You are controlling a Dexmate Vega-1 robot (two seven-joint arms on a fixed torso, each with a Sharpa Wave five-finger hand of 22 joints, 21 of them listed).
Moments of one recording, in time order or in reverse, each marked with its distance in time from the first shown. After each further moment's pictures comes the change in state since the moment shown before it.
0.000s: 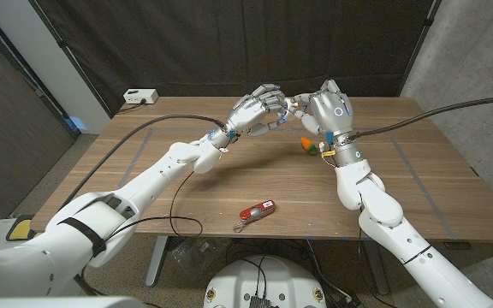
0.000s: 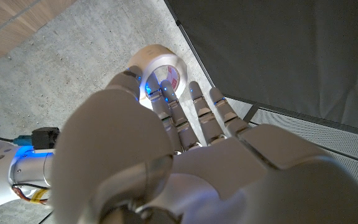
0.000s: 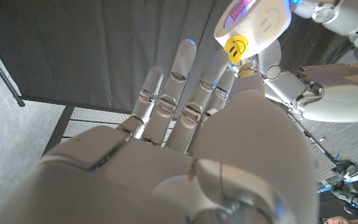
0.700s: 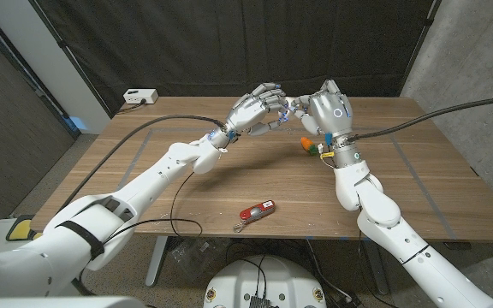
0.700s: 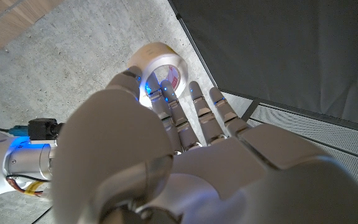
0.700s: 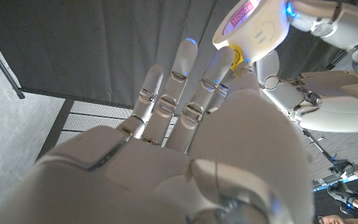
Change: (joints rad) left arm 0.015 0.009 -0.008 -0.034 -0.006 -0.005 0.000; left_hand 0.000 0.000 -0.003 0.003 -0.004 0.001 0.001 0.000 0.000 0.001 0.001 0.000 0.000 0.000 0.000 0.000 0.005 -0.004 0.004 0.008 0.000; right arm 0.008 -0.012 -0.021 0.014 -0.010 -0.018 -0.055; right_hand 0.062 0.032 0.002 -0.023 0.025 0.138 0.003 0.043 0.008 0.102 0.008 0.051 0.015 0.047 -0.015 0.030 -0.008 0.025 0.000 0.019 0.000
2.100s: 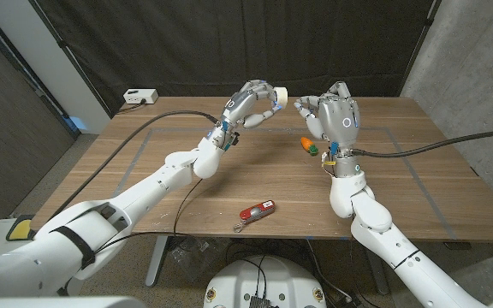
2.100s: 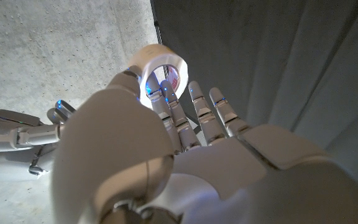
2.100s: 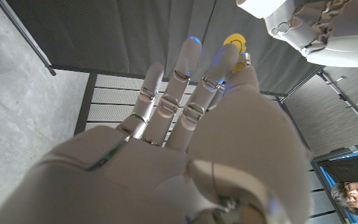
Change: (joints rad) left arm 0.027 0.057 0.106 -0.040 -0.626 -0.012 -0.257; left_hand 0.013 0.004 -0.012 -0.004 -0.009 0.000 0.000 0.000 0.000 -0.006 -0.003 0.000 -0.004 0.000 0.000 0.000 0.005 -0.011 0.000 0.015 -0.005; right arm -0.005 0.059 -0.018 0.077 0.039 0.018 -0.285; right_hand 0.042 -0.008 0.010 -0.010 -0.009 0.068 0.026 -0.001 -0.031 0.061 0.019 0.004 -0.030 0.051 -0.022 -0.005 -0.008 0.030 0.005 0.000 0.000
